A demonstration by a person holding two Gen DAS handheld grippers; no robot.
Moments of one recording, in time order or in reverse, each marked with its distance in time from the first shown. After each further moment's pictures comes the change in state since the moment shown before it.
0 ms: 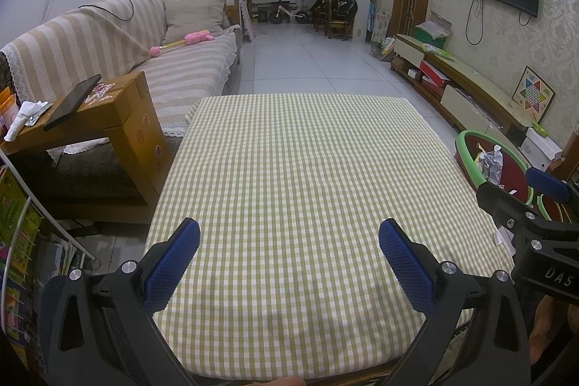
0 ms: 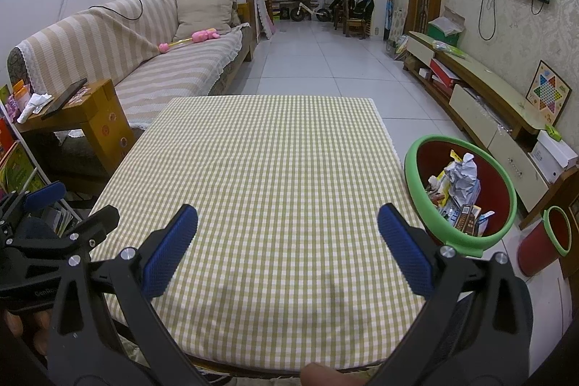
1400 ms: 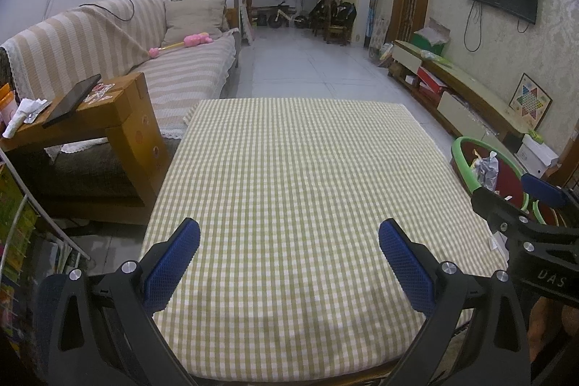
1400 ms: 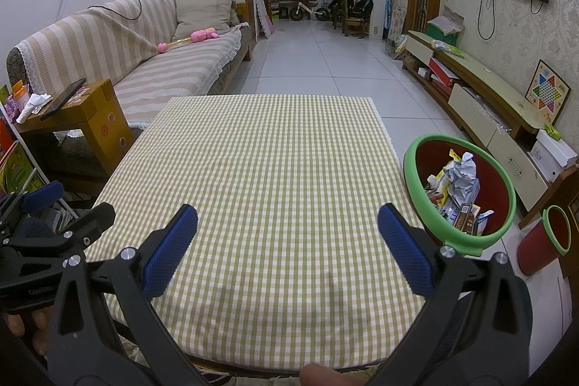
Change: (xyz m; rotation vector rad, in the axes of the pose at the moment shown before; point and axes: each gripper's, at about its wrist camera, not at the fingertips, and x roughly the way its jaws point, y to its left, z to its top) left arm -0.005 0.000 0.000 -0.014 -0.017 -0.016; right arm 0.000 -0.001 0.000 0.001 0.001 -0.001
